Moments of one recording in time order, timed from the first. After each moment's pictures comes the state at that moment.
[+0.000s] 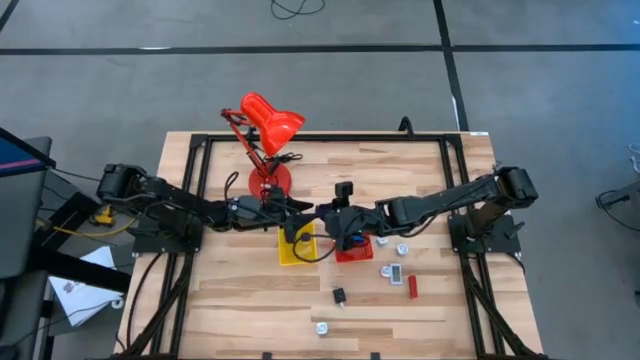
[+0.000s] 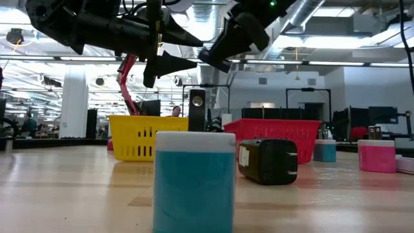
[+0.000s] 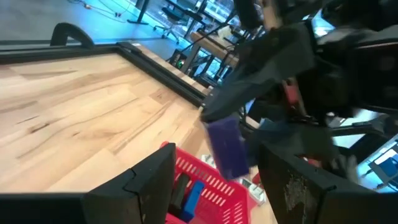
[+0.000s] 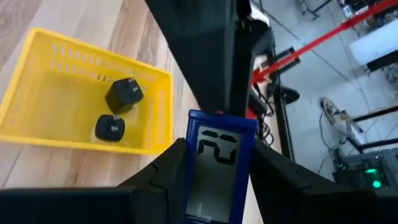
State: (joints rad) left arm -0.07 1.45 0.52 0.83 -0.32 -0.57; right arm 0.18 1.66 1.19 -0.20 0.53 -0.39
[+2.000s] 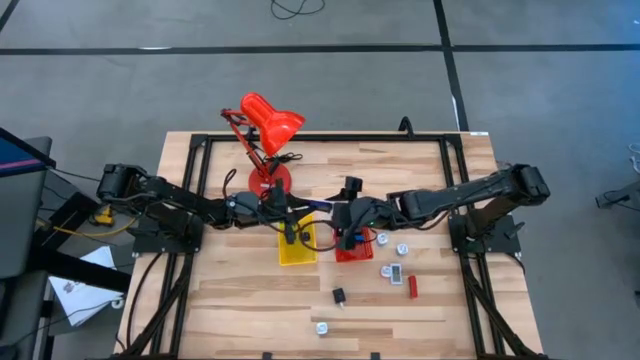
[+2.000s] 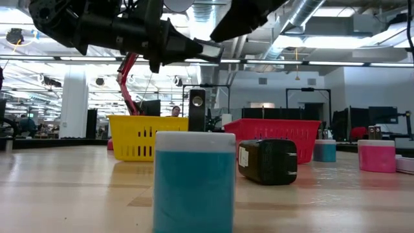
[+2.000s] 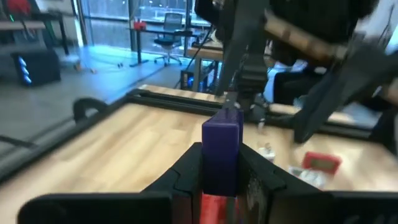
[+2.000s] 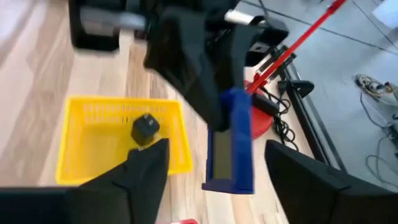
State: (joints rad) left arm -0.04 1.45 0.52 0.89 -0.29 -0.08; right arm 0.18 1.55 1.18 -0.24 0.45 -0.12
